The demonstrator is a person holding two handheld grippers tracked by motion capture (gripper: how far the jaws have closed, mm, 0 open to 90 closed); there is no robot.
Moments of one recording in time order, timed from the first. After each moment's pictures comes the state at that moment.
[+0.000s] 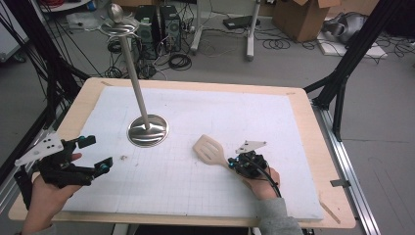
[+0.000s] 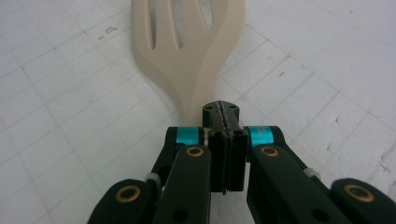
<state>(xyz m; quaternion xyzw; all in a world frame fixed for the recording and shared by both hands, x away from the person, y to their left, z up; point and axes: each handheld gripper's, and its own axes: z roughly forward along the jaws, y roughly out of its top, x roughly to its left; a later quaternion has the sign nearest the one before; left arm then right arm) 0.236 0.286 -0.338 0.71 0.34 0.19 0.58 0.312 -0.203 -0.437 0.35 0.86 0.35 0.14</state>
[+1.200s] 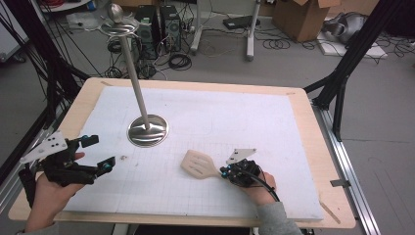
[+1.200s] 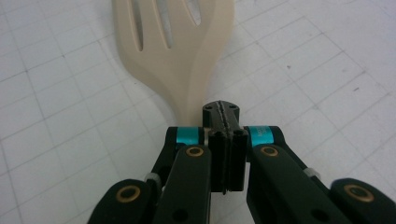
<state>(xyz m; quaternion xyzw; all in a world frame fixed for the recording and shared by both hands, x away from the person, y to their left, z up) 0.241 0.282 -0.340 0.72 0.34 0.19 0.58 0.290 -0.181 -0.433 0.27 0.89 0.34 0.12</state>
